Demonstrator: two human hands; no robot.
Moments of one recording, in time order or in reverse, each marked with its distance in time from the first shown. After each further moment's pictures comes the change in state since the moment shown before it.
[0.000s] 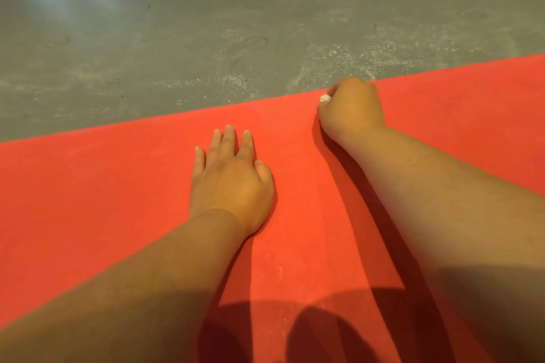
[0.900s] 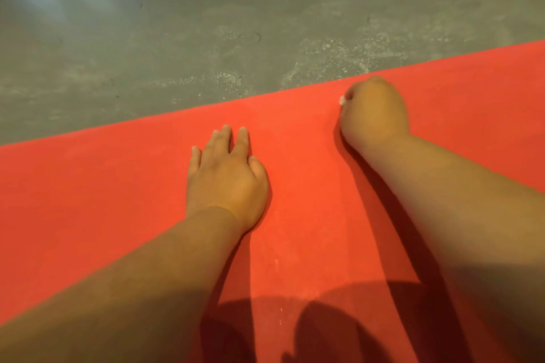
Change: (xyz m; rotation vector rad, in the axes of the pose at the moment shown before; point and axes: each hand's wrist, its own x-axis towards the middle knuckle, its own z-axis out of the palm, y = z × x) left_hand -0.002 -0.001 0.002 -0.041 0.045 0.001; right_hand -0.017 0.032 -0.017 -0.181 0.068 -0.061
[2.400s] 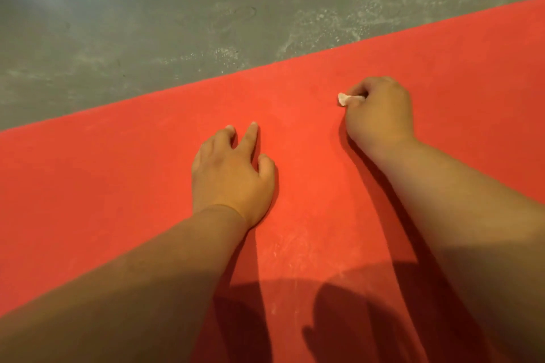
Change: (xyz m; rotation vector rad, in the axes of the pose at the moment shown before) left_hand -0.050 0.001 0.000 0.005 0.106 0.039; right_hand -0.062 0.012 -0.014 0.295 0.017 0.035
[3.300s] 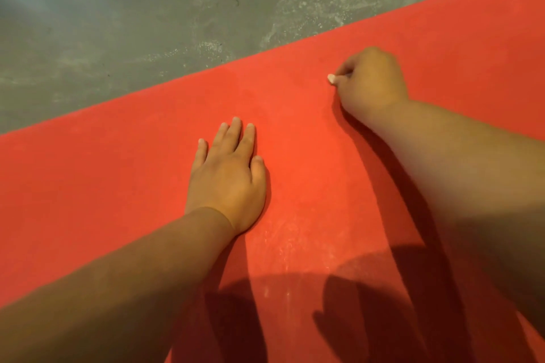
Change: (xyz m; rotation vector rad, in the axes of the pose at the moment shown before) left_hand -0.014 0.004 -0.006 0.047 -0.219 0.159; right_hand 0.022 0.009 -0.017 -0.139 -0.137 -0.068
